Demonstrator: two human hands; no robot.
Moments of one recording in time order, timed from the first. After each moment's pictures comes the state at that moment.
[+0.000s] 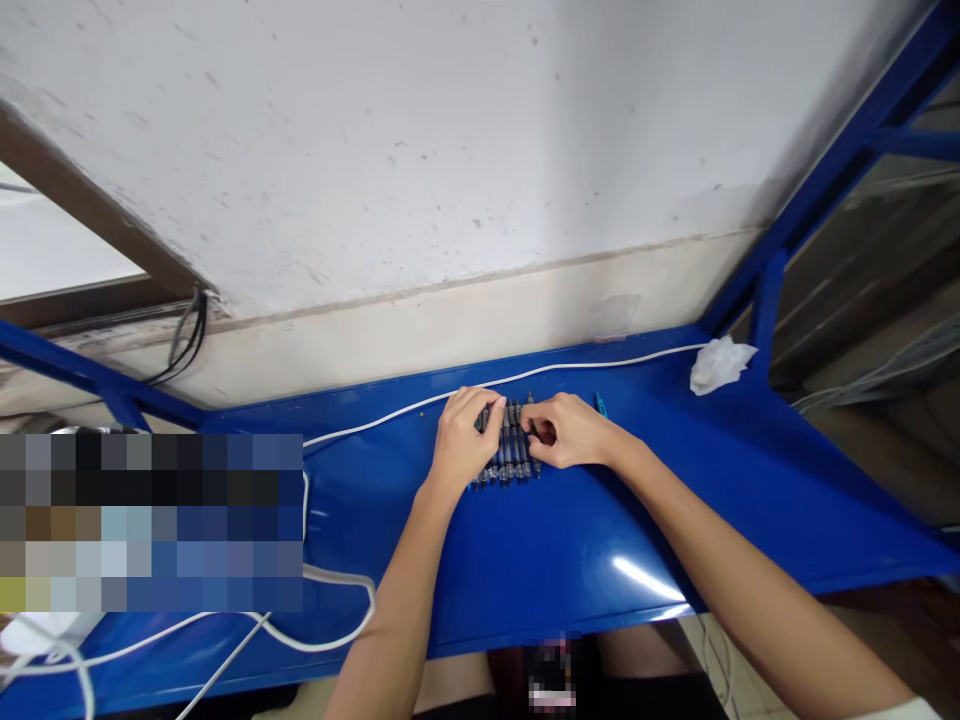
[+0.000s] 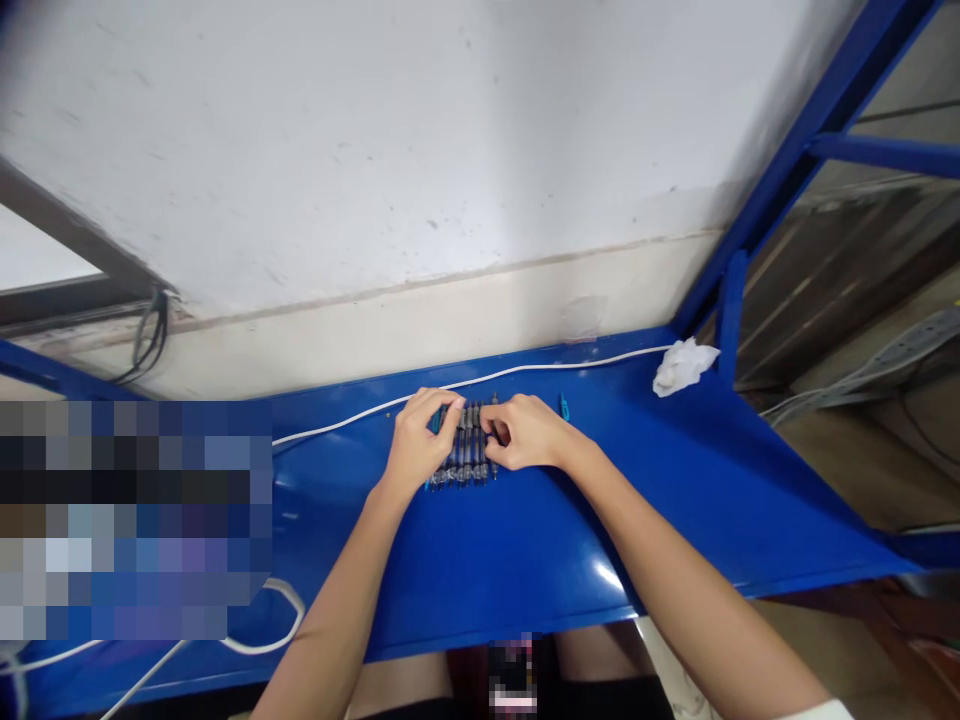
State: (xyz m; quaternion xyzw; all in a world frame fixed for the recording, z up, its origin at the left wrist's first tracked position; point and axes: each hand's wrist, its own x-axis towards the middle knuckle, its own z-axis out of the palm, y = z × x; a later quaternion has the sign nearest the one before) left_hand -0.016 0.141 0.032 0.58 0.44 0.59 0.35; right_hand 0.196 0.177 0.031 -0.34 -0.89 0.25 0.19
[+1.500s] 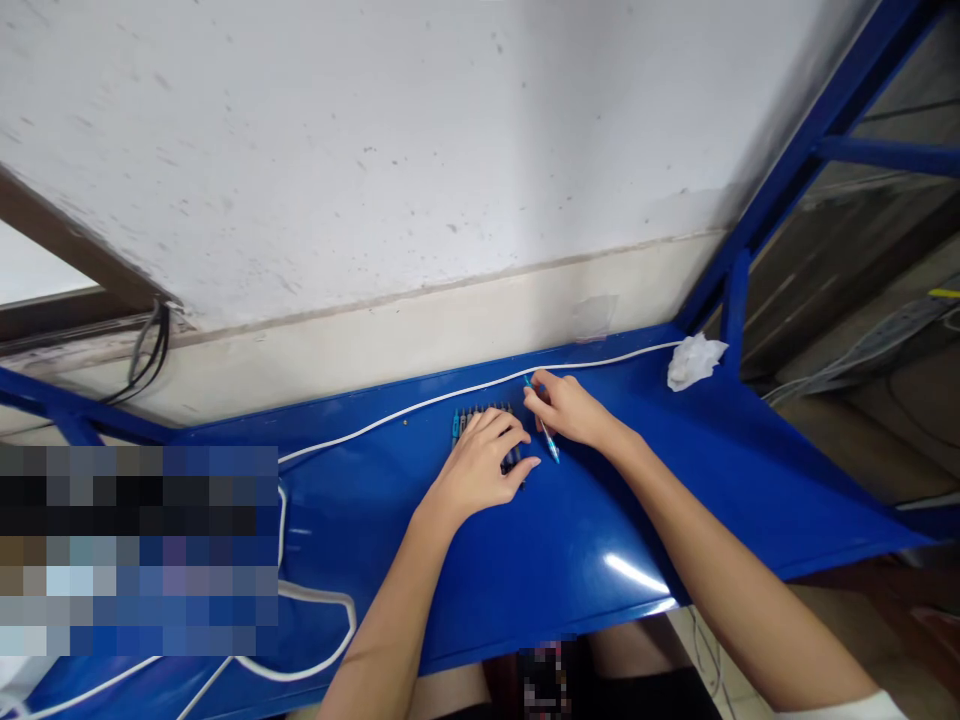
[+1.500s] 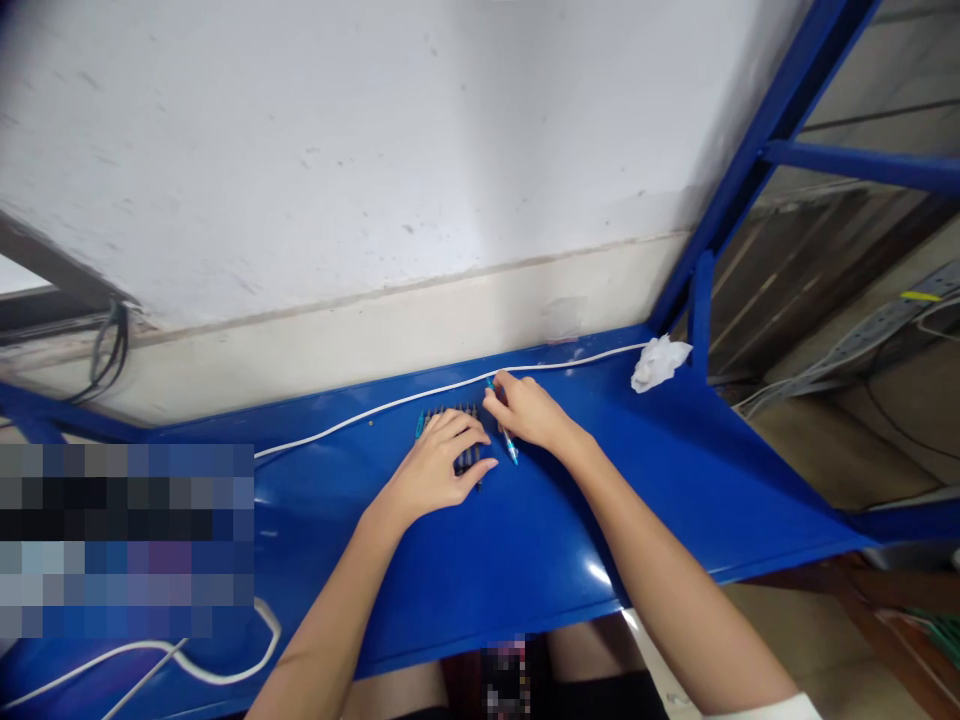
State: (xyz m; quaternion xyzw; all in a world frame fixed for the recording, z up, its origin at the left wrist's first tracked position) left_hand 0.002 0.125 0.022 0.87 0.39 0.26 0.13; right_hand 0.213 0.197 0.028 -0.47 -0.80 0.26 0.26
